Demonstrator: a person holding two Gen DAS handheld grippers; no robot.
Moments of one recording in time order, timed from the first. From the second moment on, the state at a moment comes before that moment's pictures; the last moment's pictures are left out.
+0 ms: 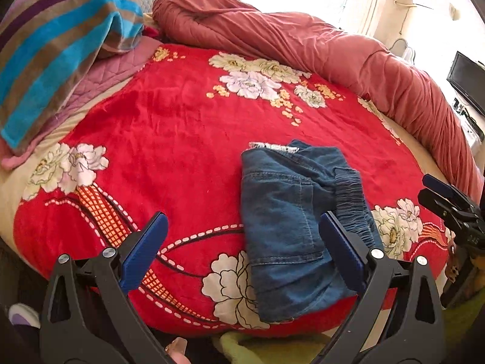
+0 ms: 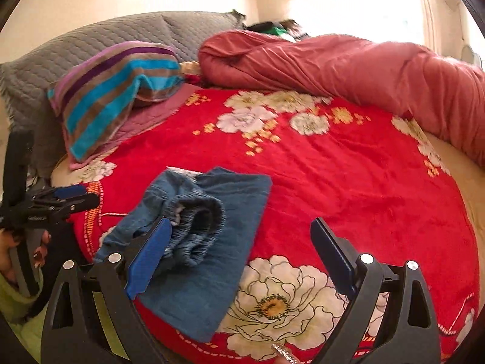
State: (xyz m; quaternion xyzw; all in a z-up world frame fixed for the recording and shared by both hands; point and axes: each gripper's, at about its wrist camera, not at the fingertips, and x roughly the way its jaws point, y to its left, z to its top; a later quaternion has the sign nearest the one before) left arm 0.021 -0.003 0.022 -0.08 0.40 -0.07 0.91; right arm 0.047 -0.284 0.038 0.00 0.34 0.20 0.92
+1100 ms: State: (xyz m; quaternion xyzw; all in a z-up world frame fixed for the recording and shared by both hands) left arm 0.072 -0.043 -0.037 -0.06 0.48 -0.12 0.87; right arm 0.112 -0.253 -0.039 0.07 0.48 0.25 0.84
